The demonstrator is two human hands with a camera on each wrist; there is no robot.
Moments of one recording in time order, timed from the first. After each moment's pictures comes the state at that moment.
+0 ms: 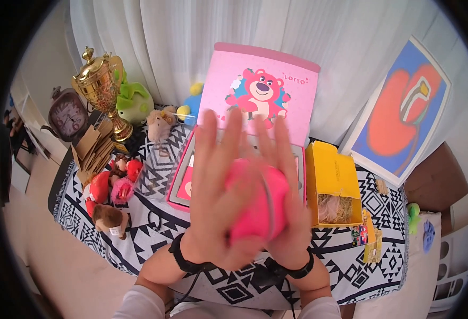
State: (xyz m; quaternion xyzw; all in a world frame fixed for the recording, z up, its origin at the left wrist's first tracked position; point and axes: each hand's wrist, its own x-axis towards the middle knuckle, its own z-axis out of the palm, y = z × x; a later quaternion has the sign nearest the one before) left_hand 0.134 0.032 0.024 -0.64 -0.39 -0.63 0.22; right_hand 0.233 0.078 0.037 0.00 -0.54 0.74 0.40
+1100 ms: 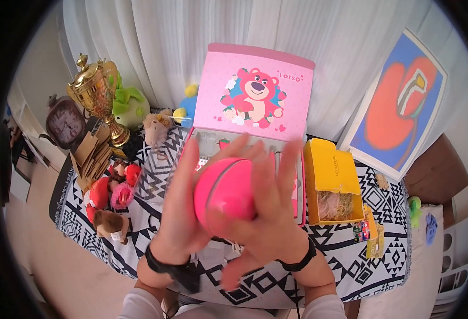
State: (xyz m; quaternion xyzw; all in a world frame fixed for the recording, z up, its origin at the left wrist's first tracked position) left_hand 0.137 0.009 0.040 -0.40 -0.28 -0.75 -0.45; right_hand 0.241 0.065 0.032 -0.11 -0.65 0.60 0.46
